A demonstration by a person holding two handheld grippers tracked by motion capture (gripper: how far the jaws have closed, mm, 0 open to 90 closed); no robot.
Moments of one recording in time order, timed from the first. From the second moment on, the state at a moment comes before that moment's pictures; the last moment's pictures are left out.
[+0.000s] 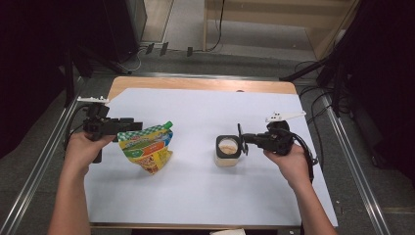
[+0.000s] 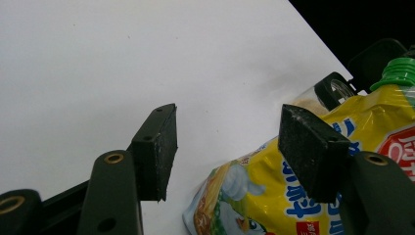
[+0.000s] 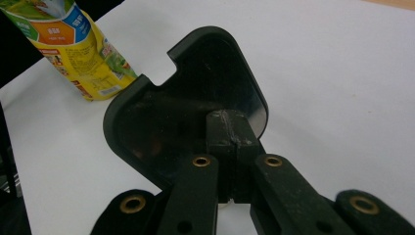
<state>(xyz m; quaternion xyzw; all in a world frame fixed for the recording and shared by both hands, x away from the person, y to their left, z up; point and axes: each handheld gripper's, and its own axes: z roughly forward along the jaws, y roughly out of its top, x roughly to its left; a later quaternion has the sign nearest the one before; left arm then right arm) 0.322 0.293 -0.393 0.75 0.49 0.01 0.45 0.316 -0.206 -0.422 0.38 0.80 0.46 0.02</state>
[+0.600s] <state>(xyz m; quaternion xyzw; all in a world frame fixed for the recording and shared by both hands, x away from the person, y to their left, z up) 0.322 0.294 -0.395 0.75 0.50 0.01 0.45 0.311 -0.175 -0.437 0.34 0.83 0.43 0.01</state>
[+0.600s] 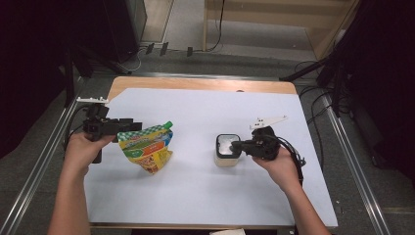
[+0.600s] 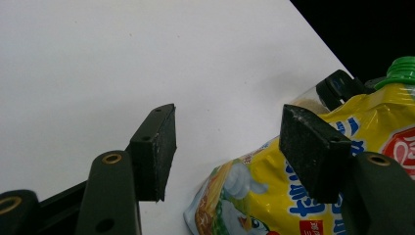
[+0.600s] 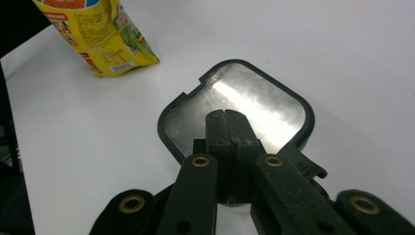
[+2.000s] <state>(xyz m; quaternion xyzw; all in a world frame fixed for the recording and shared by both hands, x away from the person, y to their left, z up) 0.323 0.291 -0.399 0.75 0.49 0.01 0.44 0.334 -0.247 -0.455 0.43 0.78 0.45 0.07</state>
